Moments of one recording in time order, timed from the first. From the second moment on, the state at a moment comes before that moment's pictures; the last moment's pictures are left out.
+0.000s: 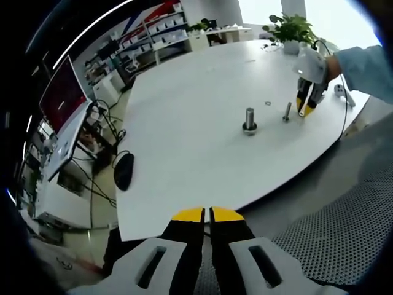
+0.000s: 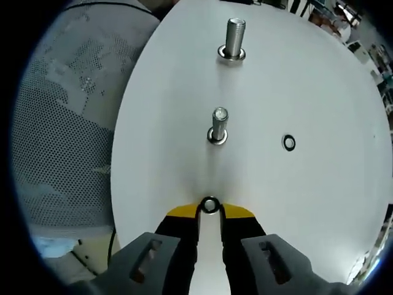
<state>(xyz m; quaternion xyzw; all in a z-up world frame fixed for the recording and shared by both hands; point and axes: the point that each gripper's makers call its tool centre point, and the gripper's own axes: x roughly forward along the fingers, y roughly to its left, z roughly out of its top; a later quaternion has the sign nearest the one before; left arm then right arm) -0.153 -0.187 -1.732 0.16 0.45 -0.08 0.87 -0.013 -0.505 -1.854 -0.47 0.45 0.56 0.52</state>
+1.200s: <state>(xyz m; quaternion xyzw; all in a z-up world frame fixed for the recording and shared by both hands) -0.155 -0.186 -1.734 0.16 0.46 -0.08 0.87 -0.012 -0.500 -1.845 -0.23 0.34 0.51 0.75</state>
